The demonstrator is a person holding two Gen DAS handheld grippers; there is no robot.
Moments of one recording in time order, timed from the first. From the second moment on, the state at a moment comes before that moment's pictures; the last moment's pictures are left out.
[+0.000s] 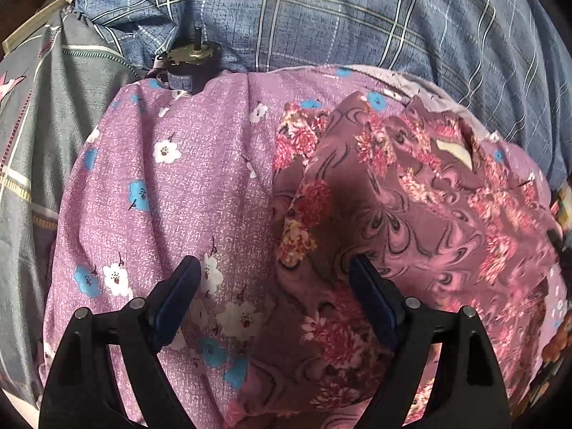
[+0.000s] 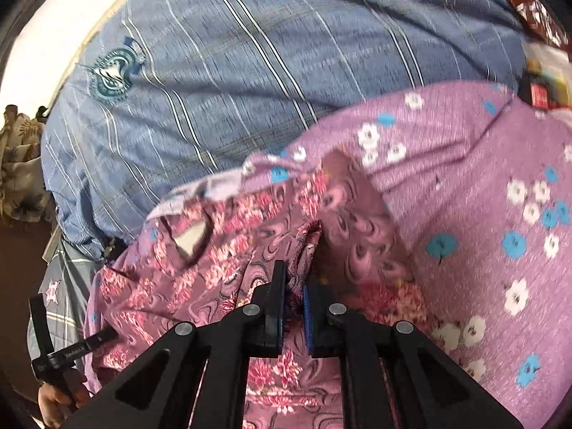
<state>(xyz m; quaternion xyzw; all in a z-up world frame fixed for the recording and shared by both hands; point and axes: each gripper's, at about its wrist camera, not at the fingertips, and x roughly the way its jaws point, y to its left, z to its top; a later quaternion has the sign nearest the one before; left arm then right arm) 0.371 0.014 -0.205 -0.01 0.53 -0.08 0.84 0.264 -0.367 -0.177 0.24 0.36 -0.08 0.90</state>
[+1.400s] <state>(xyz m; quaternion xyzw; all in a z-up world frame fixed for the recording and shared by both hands) 0.354 0.002 -0.166 0.00 0.45 -0.10 0.89 0.311 -0.265 -0.168 0.18 0.41 0.03 0.90</state>
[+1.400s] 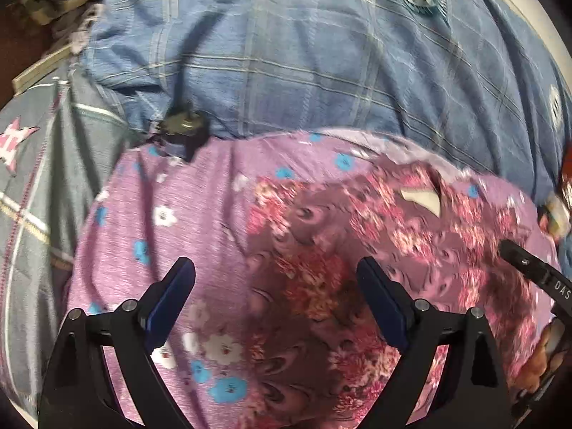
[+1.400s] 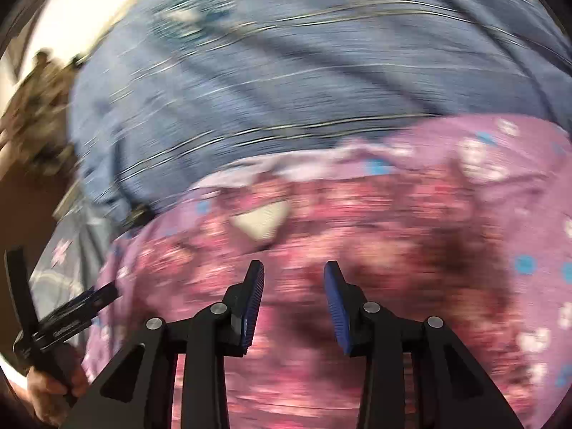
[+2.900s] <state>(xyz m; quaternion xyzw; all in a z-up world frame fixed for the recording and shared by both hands) 0.077 0.078 -0.218 0.03 0.46 -0.05 0.88 0.029 -0.324 -0.199 0.25 0.46 0.01 0.85</state>
